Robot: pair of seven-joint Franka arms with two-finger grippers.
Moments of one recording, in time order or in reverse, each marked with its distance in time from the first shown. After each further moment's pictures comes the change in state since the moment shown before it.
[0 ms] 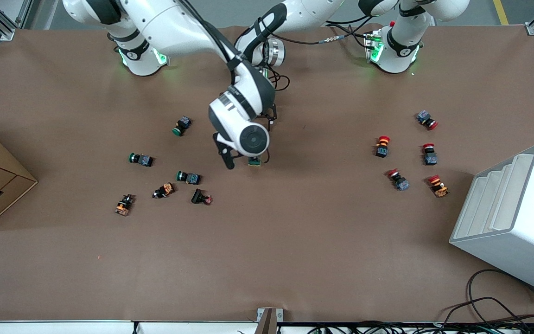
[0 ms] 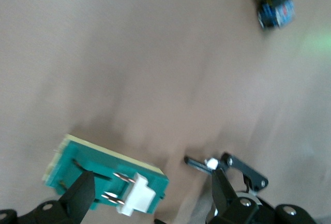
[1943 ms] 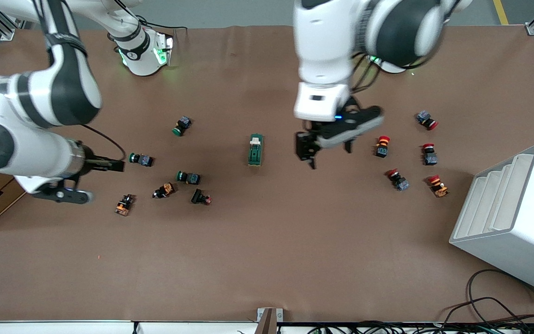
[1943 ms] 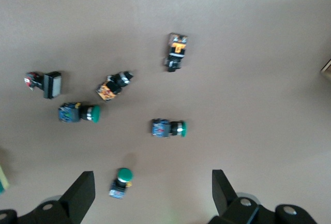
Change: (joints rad) left arm 0.675 -0.523 -0.011 0.500 -1.229 -0.104 1.346; right arm -0.586 -0.393 -0.006 -0.036 -0.211 -0.208 -1.515
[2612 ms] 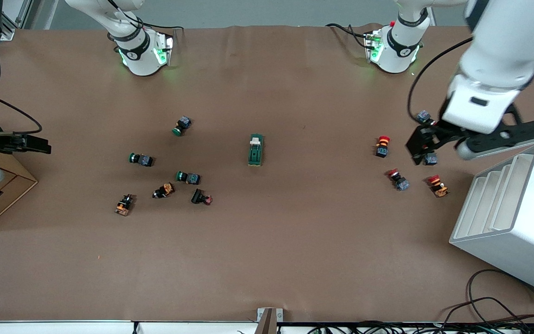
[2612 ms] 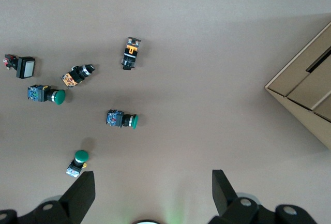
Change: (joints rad) left arm 0.294 -0.154 0.072 -0.003 -0.292 -0.145 0.664; right arm -0.181 -0.083 -0.001 0.072 -0.008 -0.100 -0.268
